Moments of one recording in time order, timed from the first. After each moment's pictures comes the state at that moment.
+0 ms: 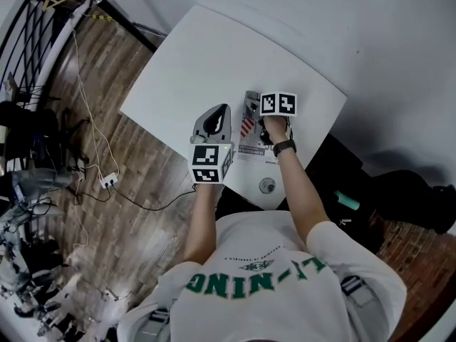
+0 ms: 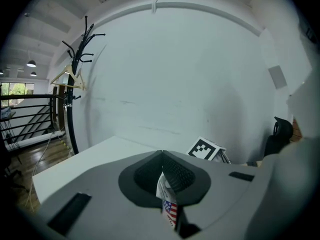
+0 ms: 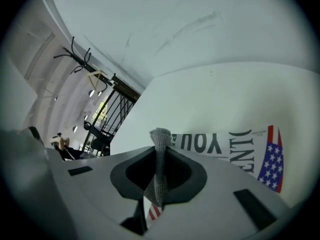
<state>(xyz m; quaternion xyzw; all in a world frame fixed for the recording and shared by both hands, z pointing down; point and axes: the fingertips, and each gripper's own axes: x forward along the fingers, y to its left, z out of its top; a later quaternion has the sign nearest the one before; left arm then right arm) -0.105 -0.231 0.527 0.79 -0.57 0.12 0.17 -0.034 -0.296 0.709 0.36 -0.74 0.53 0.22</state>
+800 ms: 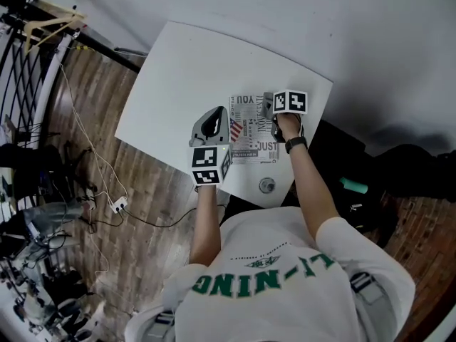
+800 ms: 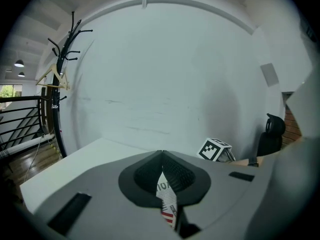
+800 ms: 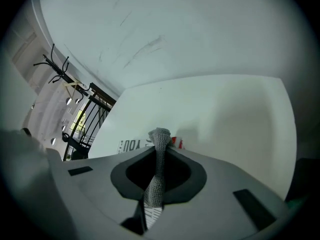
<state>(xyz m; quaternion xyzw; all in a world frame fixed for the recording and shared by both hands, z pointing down) -0.061 -0.245 0.522 0.82 -0.53 0.13 0.16 0.095 -0.304 0.724 0.47 -0.67 0.52 0.23</state>
